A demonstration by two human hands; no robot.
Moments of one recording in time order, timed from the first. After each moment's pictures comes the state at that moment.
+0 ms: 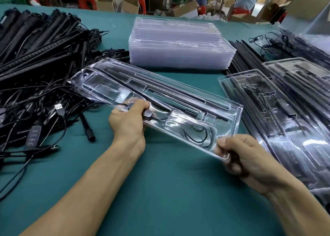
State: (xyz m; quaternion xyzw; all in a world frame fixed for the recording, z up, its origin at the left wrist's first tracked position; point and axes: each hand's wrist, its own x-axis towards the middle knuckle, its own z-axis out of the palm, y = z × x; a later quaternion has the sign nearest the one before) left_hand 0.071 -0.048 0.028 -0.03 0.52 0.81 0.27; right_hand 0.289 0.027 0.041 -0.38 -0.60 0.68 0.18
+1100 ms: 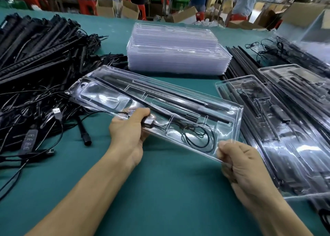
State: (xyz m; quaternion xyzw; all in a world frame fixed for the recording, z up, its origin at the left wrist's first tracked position) left_hand 0.077 -0.055 0.026 -0.02 0.52 0.79 0.32; right_hand 0.290 0.013 0.027 -0.39 -0.57 0.64 0.33
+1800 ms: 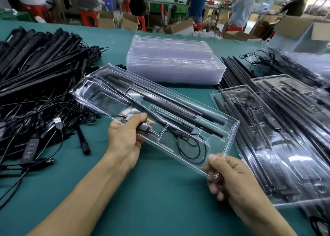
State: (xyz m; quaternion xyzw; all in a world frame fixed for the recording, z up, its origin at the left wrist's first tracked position) left_hand 0.073 -0.052 0.032 0.06 0.48 0.81 0.32; right_hand 0.294 0.003 0.032 -0.39 -0.60 0.65 0.24
